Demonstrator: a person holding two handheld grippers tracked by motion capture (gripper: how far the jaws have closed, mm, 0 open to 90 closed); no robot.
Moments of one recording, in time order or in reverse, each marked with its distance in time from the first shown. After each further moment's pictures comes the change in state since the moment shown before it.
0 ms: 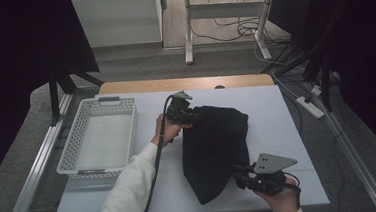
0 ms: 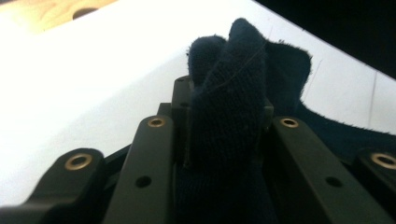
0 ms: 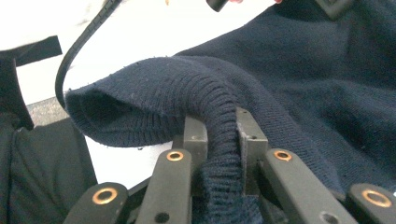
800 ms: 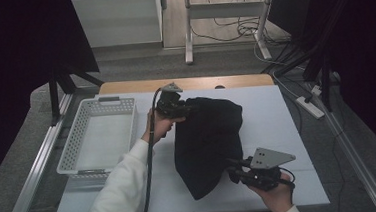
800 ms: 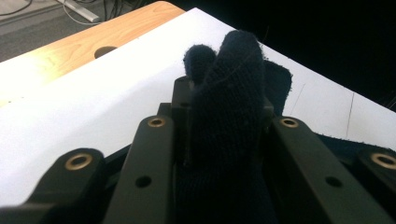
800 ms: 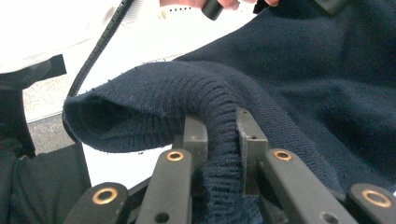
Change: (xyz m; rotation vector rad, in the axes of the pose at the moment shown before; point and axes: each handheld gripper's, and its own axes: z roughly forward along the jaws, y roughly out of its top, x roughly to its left) left arm -0.001 0.013 -0.046 -0.086 0.017 0.023; right arm 0.004 0.025 0.007 -0.077 0.008 -0.016
